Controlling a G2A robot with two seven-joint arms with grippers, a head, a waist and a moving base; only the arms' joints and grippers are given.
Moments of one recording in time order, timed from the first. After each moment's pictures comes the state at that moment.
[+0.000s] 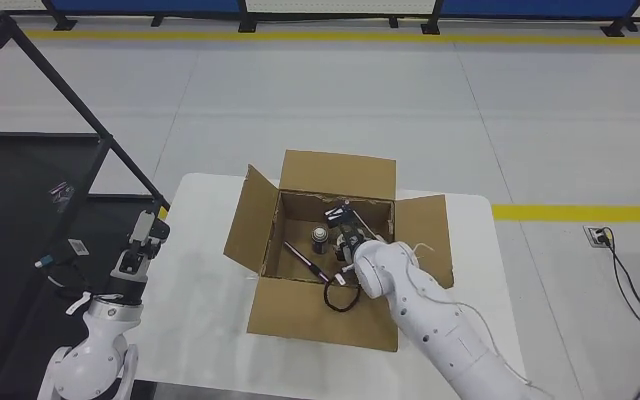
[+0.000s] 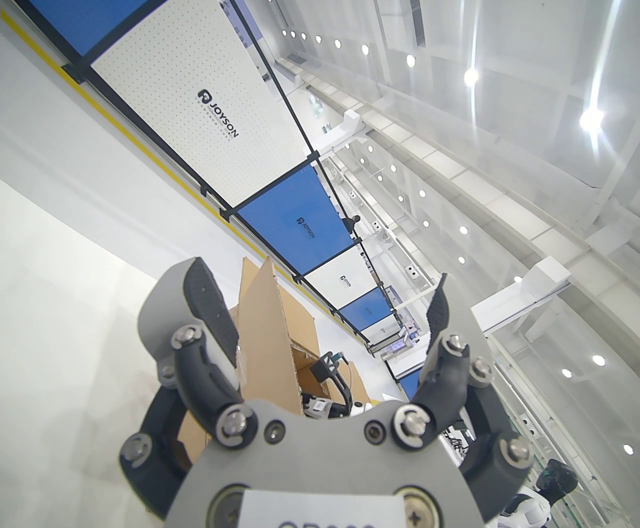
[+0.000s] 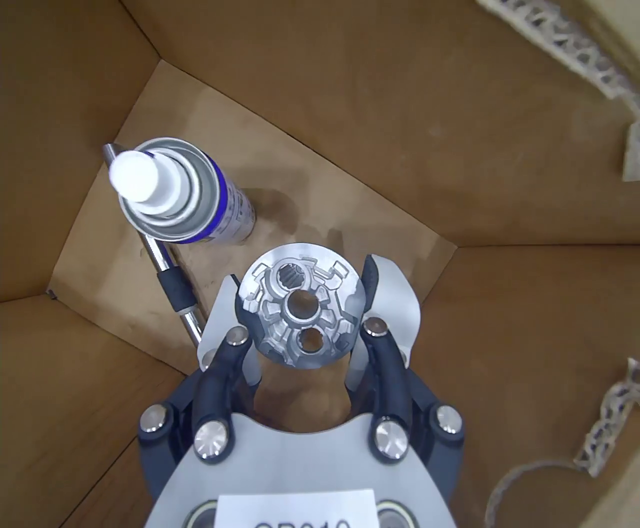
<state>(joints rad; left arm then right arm) 1.35 -1.19 -1.74 -1.75 0.00 -0.38 -0.19 -0.54 -1.50 0.84 -1.04 -1.17 0.15 0.83</state>
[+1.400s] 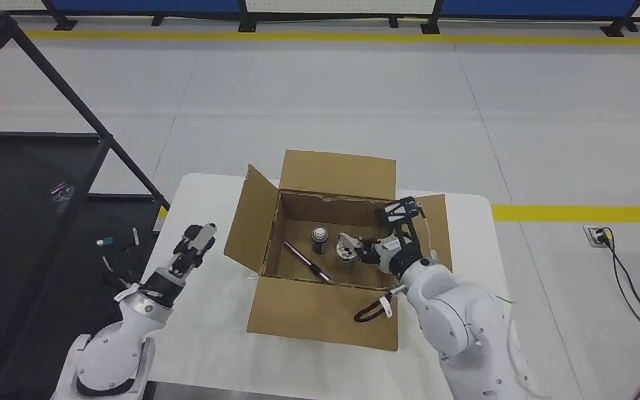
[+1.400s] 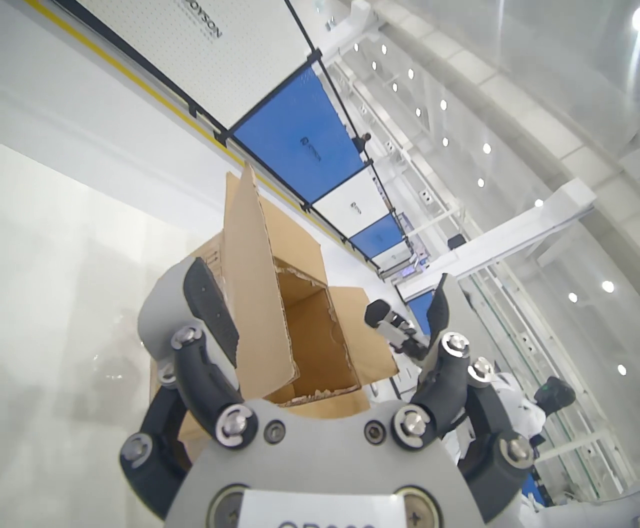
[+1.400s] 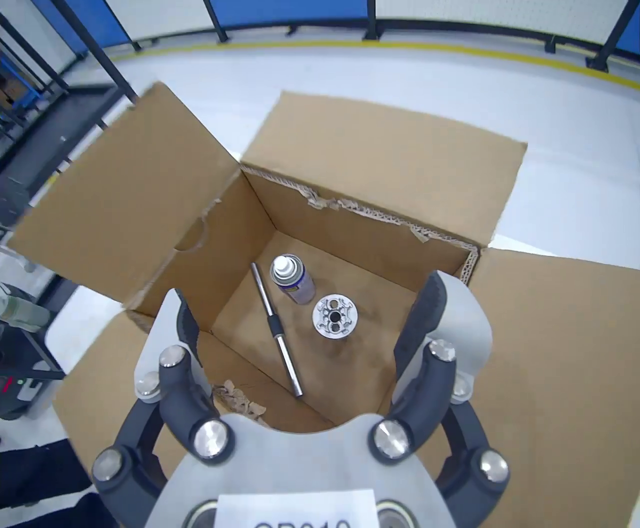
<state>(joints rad) 1.30 -1.17 -1.64 -1.76 0.13 -0.33 -0.43 -1.06 -1.41 1.26 -1.88 -1.16 -0.02 0.68</state>
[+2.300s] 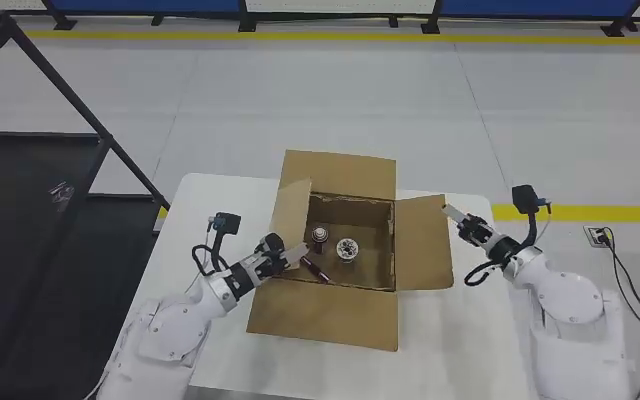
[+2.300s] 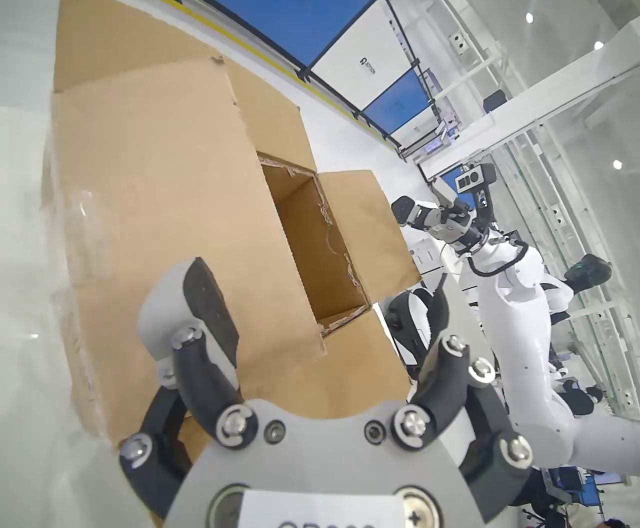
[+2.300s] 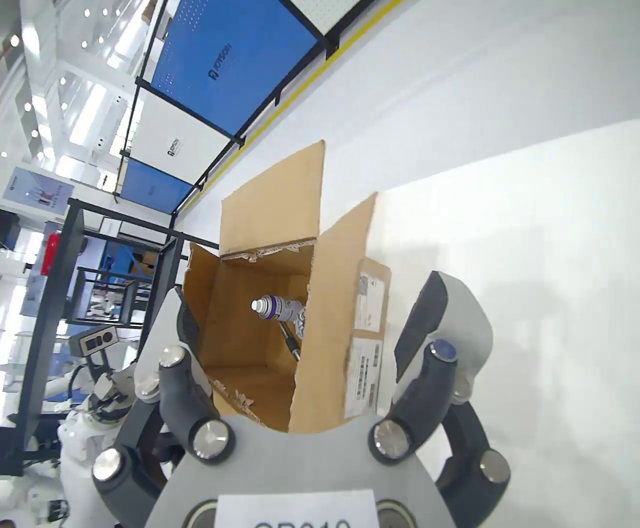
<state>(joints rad) 1.08 -1.19 -1.32 -1.69 0.31 -0.22 -0.60 -0.98 -1.35 1.78 -1.54 -0.47 -0.07 0.93</state>
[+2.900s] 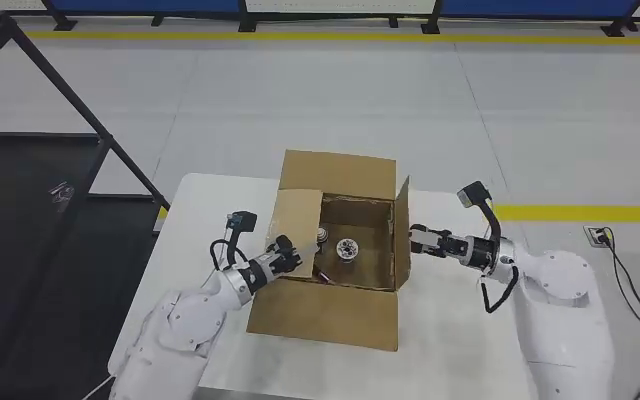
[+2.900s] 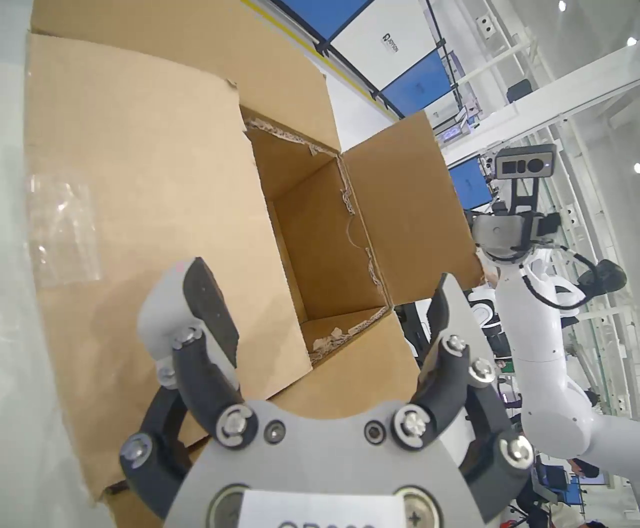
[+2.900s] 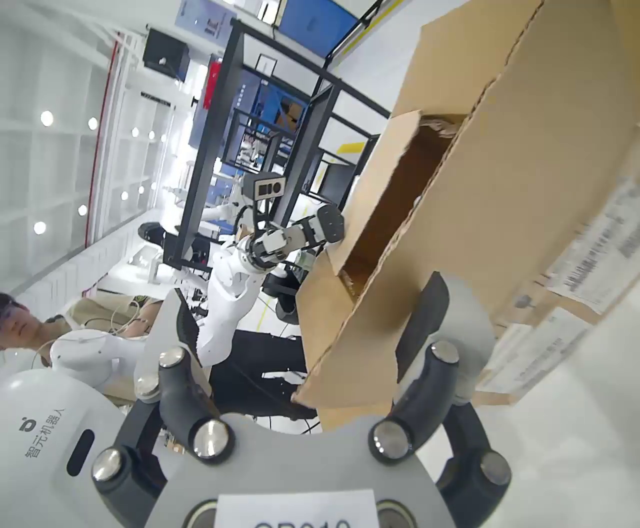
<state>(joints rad) 1.02 -1.20 -1.24 -1.61 0.32 -0.16 -0.58 -0.83 -1.32 1.62 -1.39 0.04 -0.32 1.35</state>
